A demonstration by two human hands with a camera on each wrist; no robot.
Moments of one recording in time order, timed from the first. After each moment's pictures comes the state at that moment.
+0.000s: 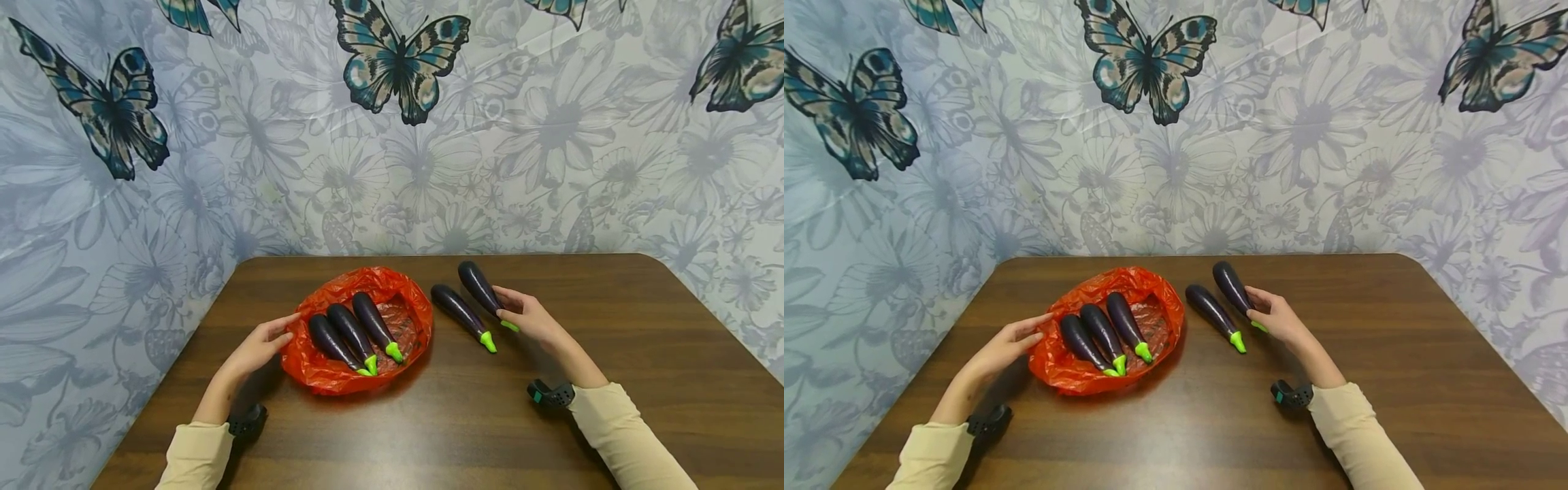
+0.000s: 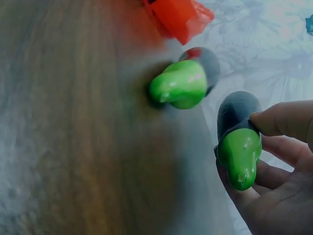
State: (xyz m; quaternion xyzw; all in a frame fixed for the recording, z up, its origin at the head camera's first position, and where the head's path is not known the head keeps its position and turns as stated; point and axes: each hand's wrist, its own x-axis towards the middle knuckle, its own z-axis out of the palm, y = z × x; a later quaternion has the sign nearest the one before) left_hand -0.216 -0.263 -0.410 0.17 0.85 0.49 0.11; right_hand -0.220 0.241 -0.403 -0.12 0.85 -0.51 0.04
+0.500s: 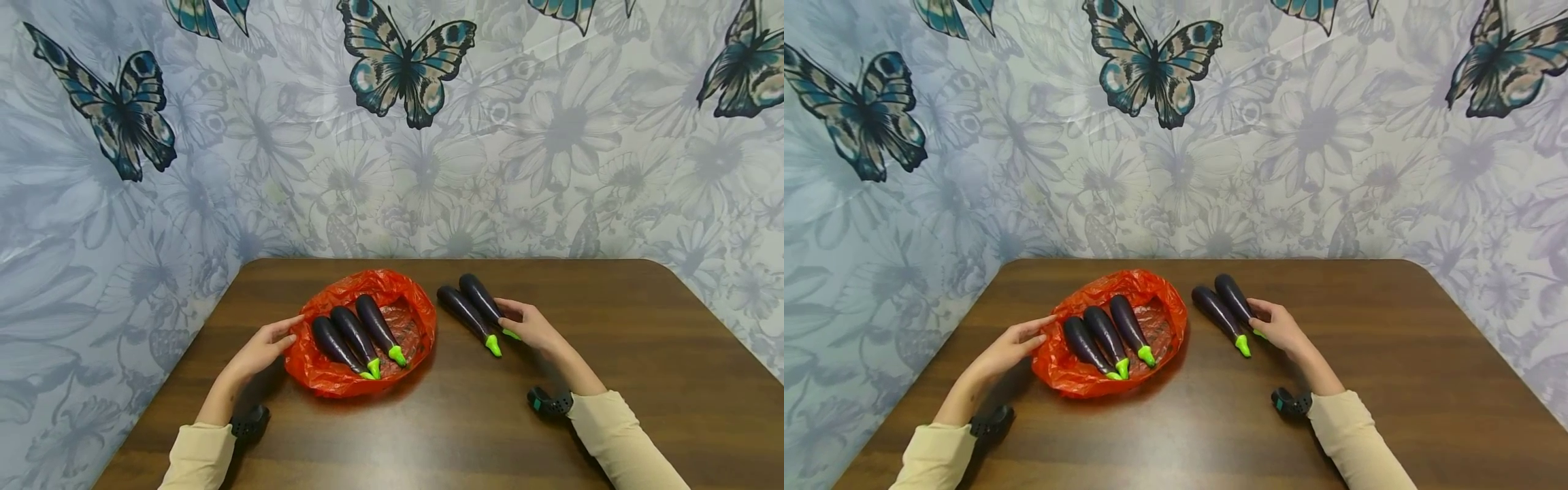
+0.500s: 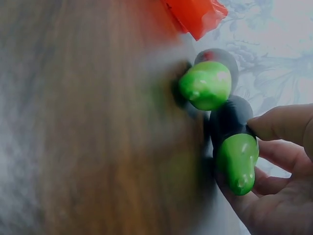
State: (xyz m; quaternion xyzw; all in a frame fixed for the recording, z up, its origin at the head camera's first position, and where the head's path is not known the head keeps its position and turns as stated) left_hand -0.216 -0.263 -0.409 0.17 0.84 0.50 0.12; right_hand -0.224 0.237 -0.412 -0.11 0.87 -0.48 0.05
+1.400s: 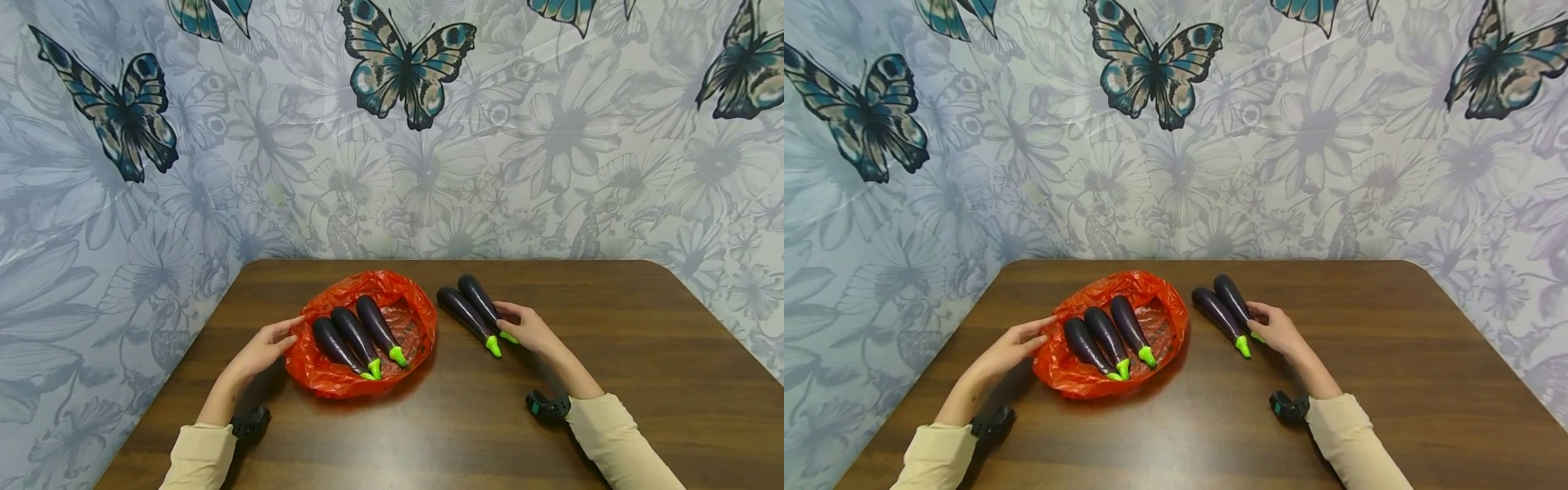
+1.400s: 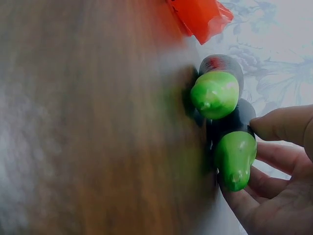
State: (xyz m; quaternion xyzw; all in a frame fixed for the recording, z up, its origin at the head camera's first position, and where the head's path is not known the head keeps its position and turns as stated) left_hand -0.213 -0.262 -0.407 0.17 0.84 0.50 0.11; right_hand -0.218 0.229 -0.412 -0.10 0.88 -0.46 0.04
